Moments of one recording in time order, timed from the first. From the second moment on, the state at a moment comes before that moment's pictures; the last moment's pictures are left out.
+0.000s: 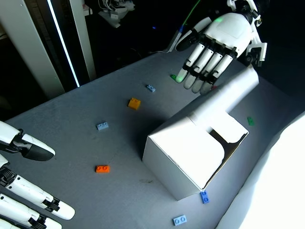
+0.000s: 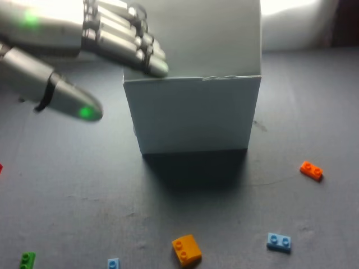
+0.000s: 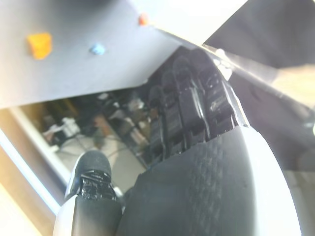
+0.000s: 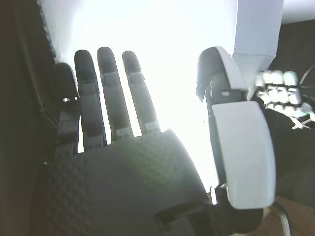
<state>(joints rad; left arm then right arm) 0.01 -1.09 1.68 1.65 -1.17 -0.39 -0.22 -0.49 0.87 0.27 0.17 -1.16</state>
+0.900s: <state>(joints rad) 0.08 -1.22 1.79 1.65 -0.91 -0.38 -0.21 -0.49 0.87 0.26 0.17 -1.16</state>
